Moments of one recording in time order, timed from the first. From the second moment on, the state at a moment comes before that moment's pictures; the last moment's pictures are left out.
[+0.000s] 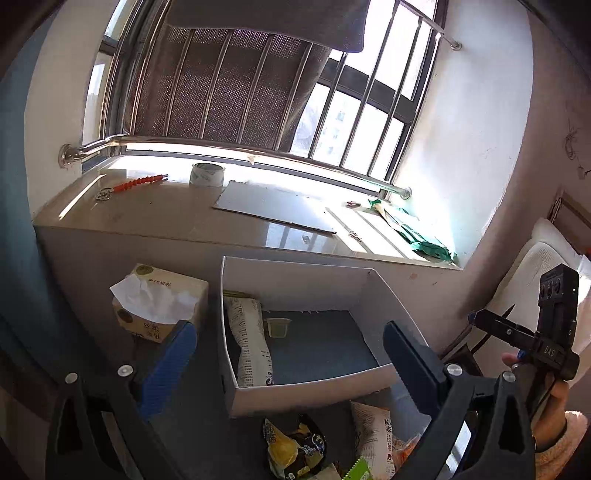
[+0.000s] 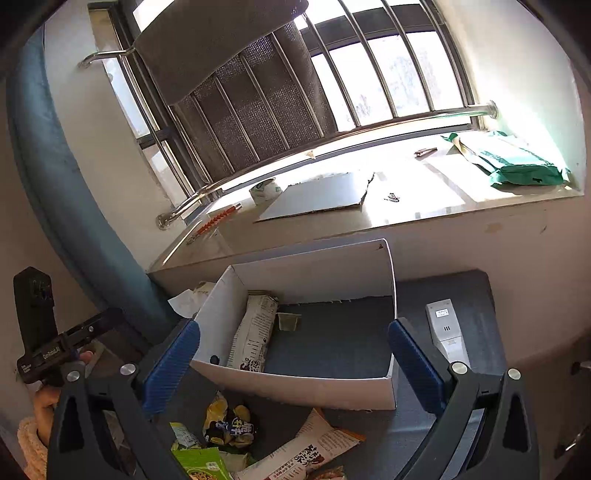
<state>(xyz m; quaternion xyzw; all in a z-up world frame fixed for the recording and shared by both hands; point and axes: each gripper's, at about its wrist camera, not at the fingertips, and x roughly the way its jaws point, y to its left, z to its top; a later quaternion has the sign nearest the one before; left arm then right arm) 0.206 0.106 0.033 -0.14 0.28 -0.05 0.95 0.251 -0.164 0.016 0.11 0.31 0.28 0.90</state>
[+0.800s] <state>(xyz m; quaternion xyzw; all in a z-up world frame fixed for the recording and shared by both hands) -0.013 0.046 -0.067 -0.11 0.31 -0.07 0.94 0.029 -0.221 -0.099 0.05 0.33 0.23 0.91</state>
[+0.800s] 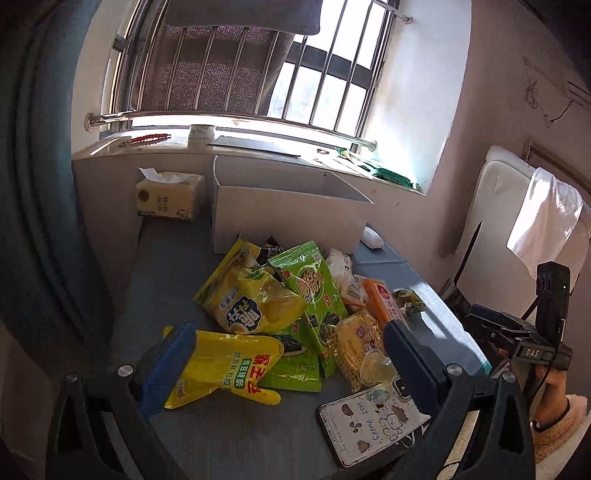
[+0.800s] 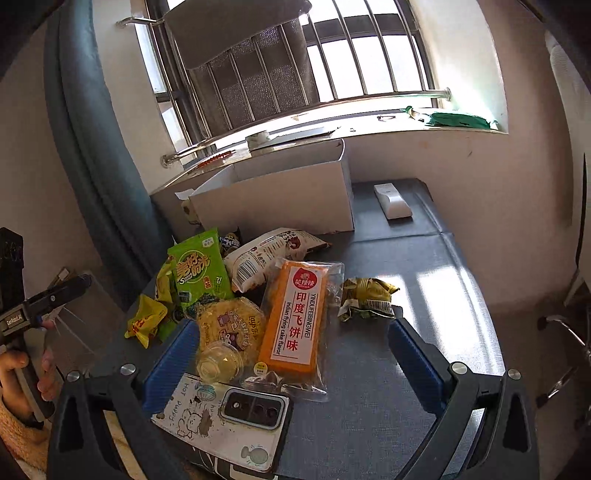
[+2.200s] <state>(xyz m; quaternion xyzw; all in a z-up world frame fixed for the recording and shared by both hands) -0.006 0.074 -0.120 -0.14 0.40 -0.03 0.91 0.090 -0.183 -0.126 0.01 0.40 0.27 0.87</state>
